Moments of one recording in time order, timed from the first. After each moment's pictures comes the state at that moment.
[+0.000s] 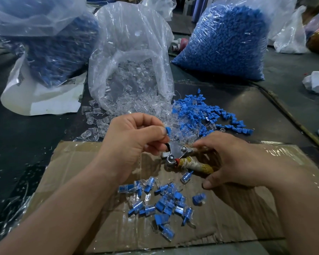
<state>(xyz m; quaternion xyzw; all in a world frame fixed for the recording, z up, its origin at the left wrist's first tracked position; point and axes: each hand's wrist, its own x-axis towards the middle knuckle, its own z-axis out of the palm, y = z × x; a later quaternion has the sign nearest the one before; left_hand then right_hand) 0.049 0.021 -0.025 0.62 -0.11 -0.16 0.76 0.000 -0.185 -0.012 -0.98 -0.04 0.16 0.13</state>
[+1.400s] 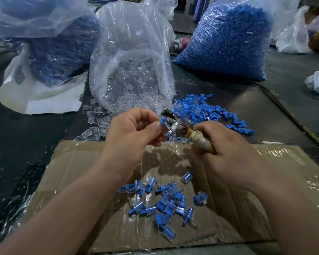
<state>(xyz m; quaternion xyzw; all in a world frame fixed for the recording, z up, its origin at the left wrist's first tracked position) 0.052 0.020 -0.033 0.65 -0.15 -0.07 0.74 -0.004 -0.157 -0.013 -0.97 -0.06 -0.01 0.22</state>
